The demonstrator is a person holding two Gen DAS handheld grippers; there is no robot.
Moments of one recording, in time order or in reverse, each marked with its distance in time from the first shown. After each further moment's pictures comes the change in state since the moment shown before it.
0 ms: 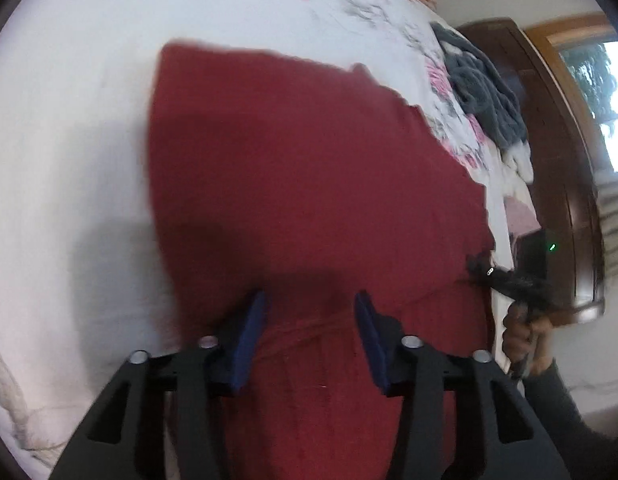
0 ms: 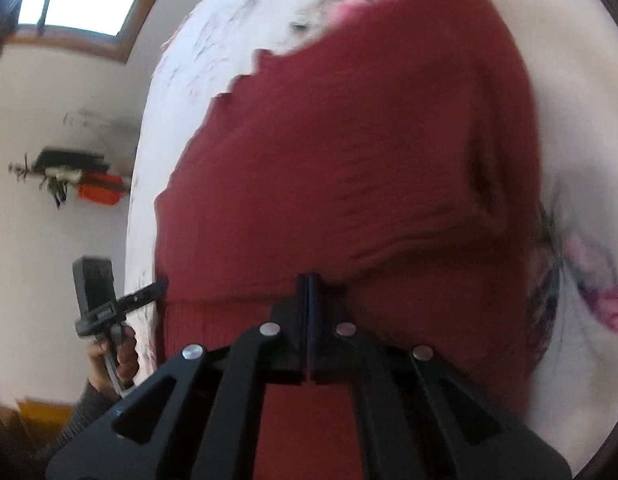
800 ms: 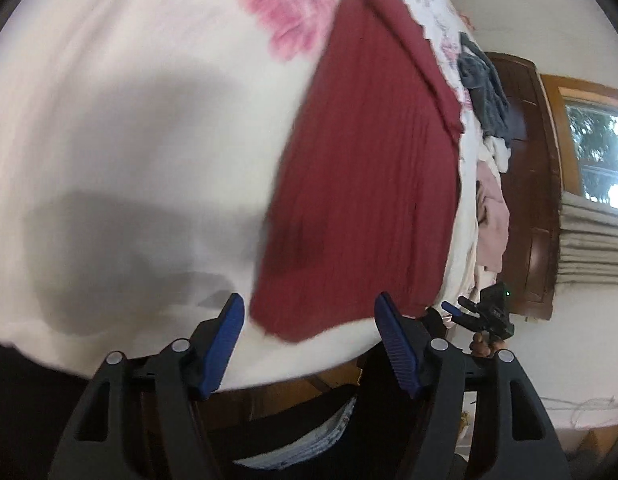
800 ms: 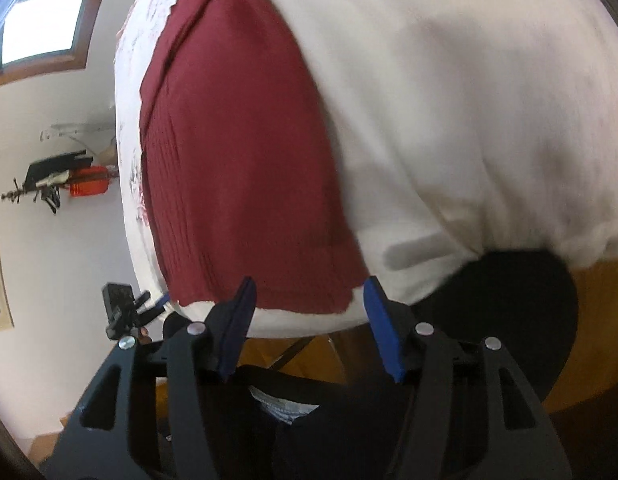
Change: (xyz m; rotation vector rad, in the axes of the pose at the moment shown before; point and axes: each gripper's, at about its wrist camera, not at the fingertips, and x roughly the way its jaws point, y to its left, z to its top) left arm -0.113 0.037 -0.346 -0.308 0.091 -0.138; right arm -0.170 -0.063 -0.300 0.240 0.173 -0.040
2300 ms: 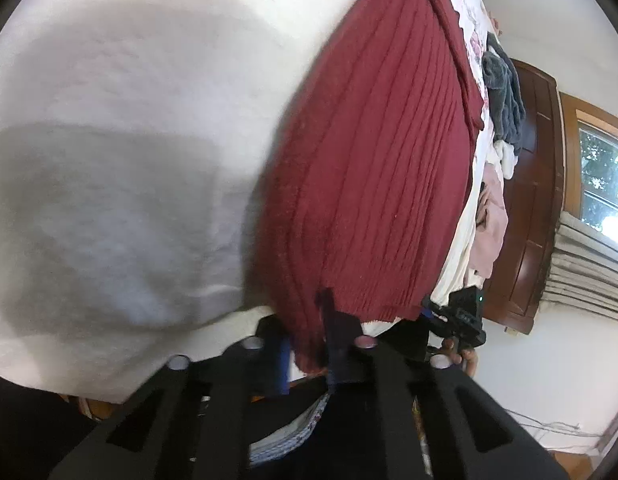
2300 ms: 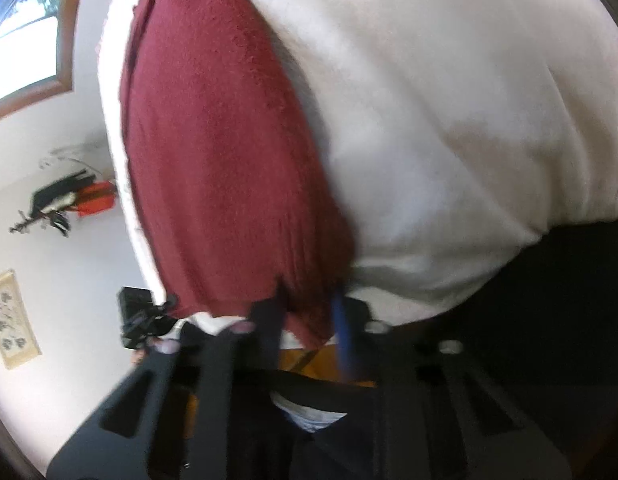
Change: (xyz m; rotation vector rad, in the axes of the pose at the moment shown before) left arm 0.034 0.018 0.003 -0.115 0.091 -0.047; right arm 0.025 -0.046 -0.021 0.112 0.064 0.078
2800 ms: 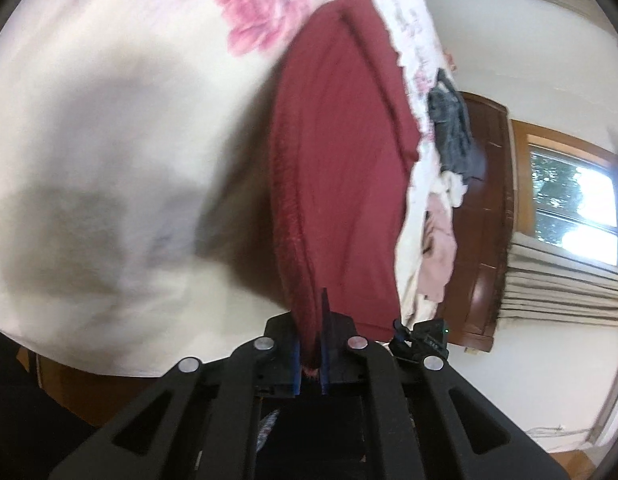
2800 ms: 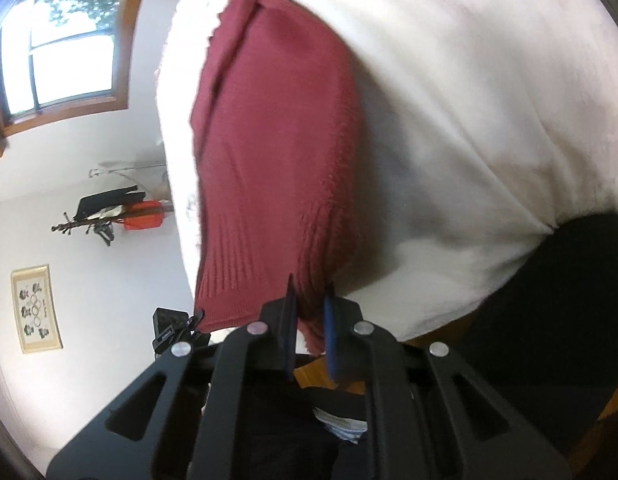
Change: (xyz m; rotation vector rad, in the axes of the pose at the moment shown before) left arm -0.045 -0.031 -0.024 0.025 -0.161 -0.182; right arm -0.057 0.035 -0.027 -0.079 -0.154 0.160
